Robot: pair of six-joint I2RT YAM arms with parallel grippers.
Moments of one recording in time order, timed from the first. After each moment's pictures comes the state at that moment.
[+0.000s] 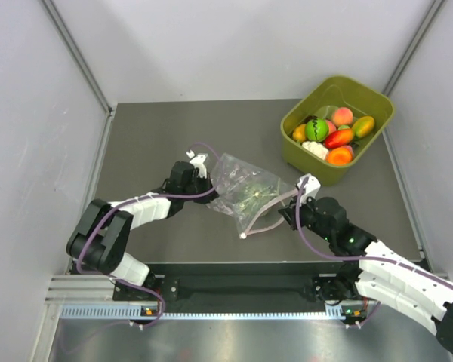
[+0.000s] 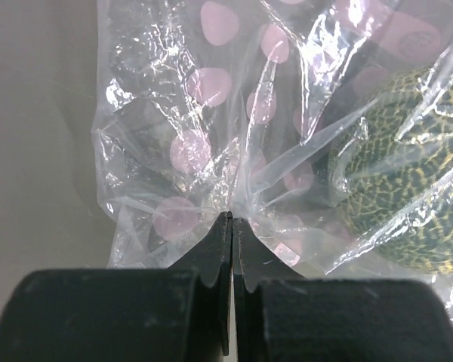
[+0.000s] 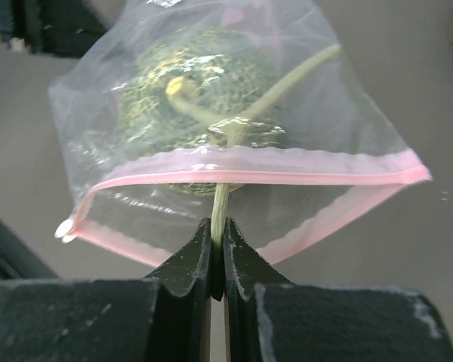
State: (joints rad) left arm -0.44 1.51 0.65 0.21 0.29 -0.35; right arm 0.73 0.71 0.33 0.01 0.05 0.26
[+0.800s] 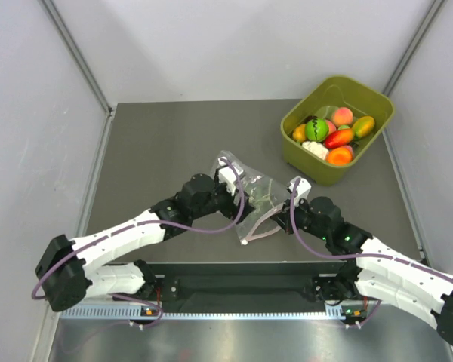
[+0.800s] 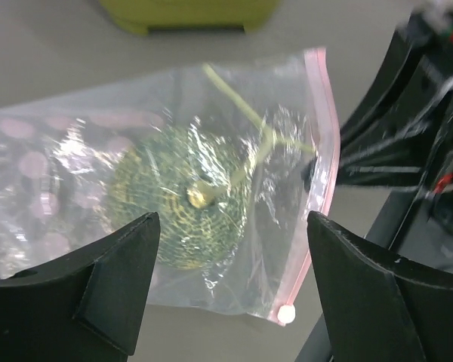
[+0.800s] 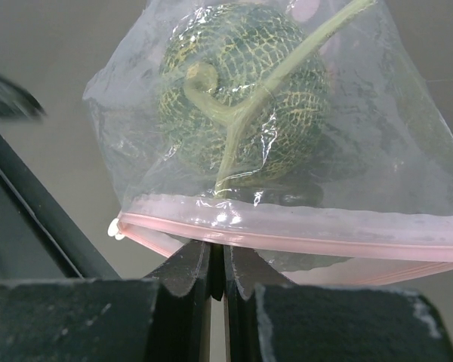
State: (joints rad) left arm -0.87 1.13 0.75 0.06 0.09 -0.16; right arm 0.77 0.77 0.35 0.02 -0.07 0.28
